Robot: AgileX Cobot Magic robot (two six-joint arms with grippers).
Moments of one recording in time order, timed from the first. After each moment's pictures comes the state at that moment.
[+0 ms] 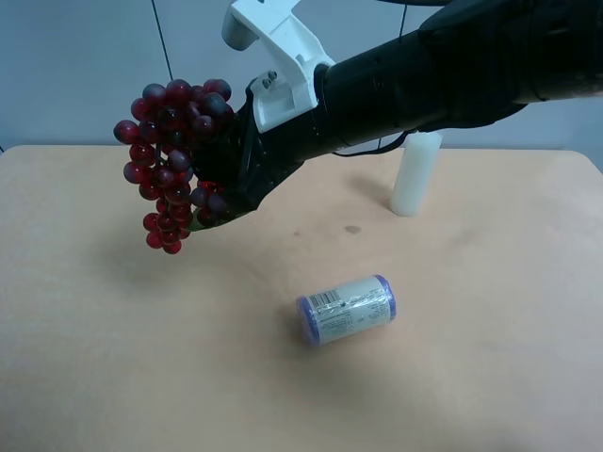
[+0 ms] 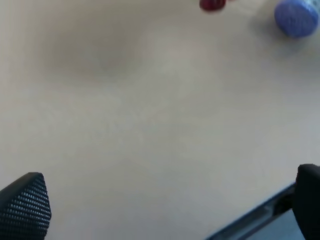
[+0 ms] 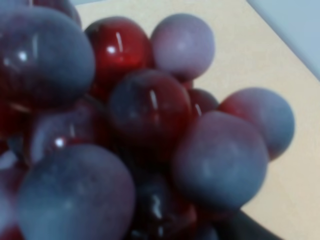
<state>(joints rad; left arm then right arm) -0.45 0.48 -0.77 0.03 1.22 0.02 0.70 1.62 -1.07 1.34 0.41 -1.59</state>
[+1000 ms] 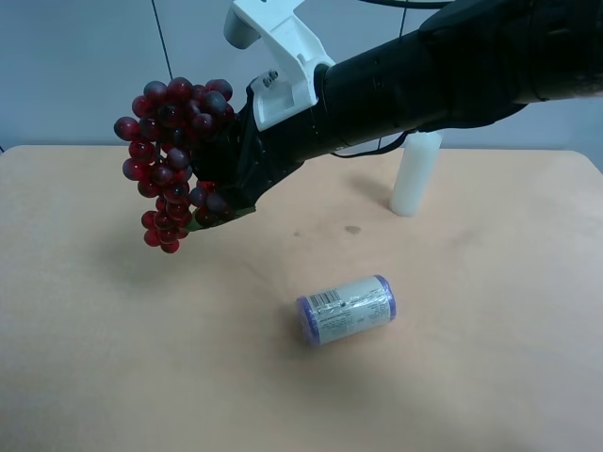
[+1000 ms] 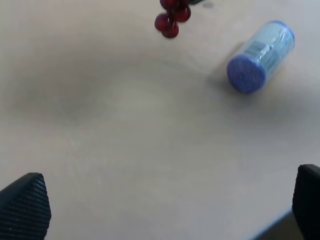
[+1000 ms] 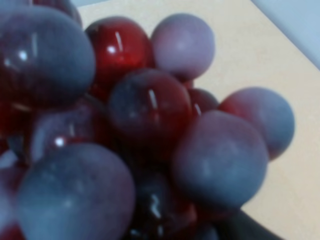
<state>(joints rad) -0.45 0.00 -0.54 -0.06 1.13 0.00 0.70 1.62 -1.07 1.34 0.41 -1.55</state>
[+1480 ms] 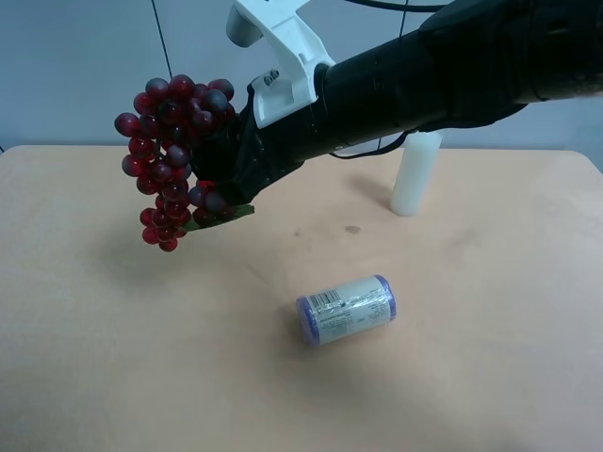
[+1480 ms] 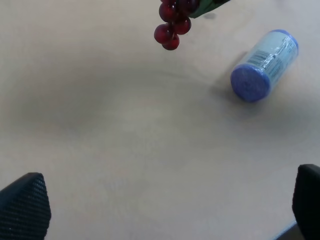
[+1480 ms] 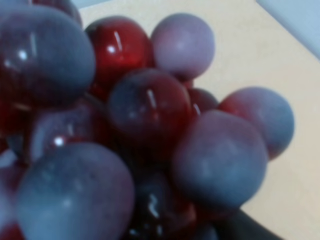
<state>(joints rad) -0.45 0.00 -0.50 -0.06 1.06 0.03 0.70 1.62 -1.07 1.34 0.41 -1.49</state>
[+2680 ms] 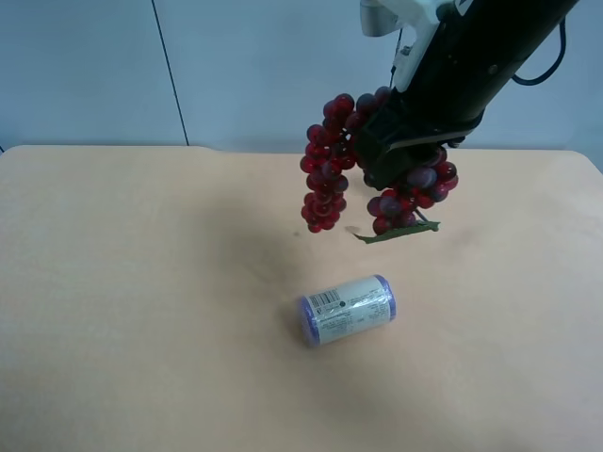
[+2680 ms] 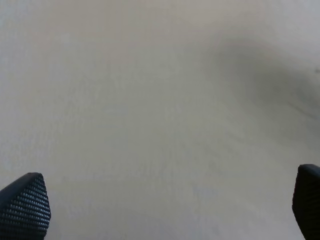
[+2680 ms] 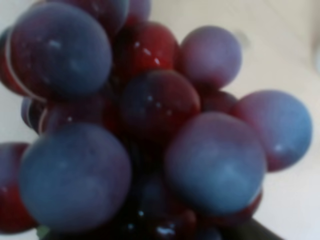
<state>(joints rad) 0.05 0.00 -0.50 -0.07 1.06 0.03 0.63 1.48 -1.30 0.01 1.09 -0.01</state>
